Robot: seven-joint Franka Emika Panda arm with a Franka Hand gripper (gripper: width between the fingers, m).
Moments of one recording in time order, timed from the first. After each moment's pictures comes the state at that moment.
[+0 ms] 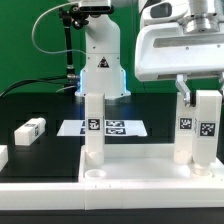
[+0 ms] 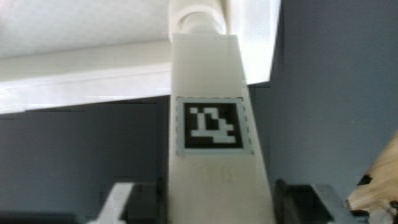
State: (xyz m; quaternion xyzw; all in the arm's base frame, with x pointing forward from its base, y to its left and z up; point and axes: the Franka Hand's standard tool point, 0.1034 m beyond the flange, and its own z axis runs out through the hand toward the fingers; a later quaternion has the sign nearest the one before) arm 0.622 0.115 0.127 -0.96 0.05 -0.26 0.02
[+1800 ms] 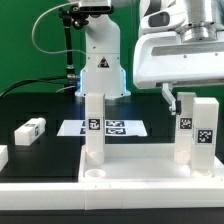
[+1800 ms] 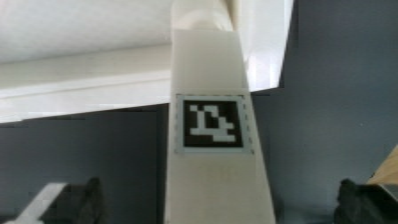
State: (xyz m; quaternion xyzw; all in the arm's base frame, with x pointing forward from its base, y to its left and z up) arm 0.624 0.113 0.121 -0.96 0.05 -0.28 0.02
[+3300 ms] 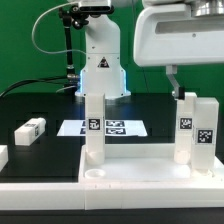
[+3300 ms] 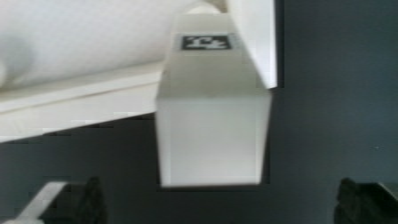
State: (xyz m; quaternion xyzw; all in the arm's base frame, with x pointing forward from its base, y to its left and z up) arm 0.656 0.108 0.147 -0.99 0.10 -0.08 0.03
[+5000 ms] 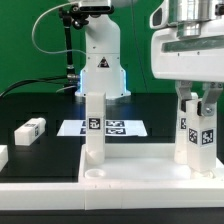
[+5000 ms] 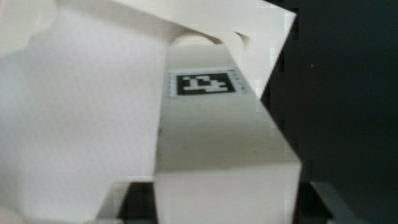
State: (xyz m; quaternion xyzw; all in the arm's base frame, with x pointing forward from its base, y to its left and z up) arm 0.642 0.096 0.124 -0.79 0.61 -0.06 0.04
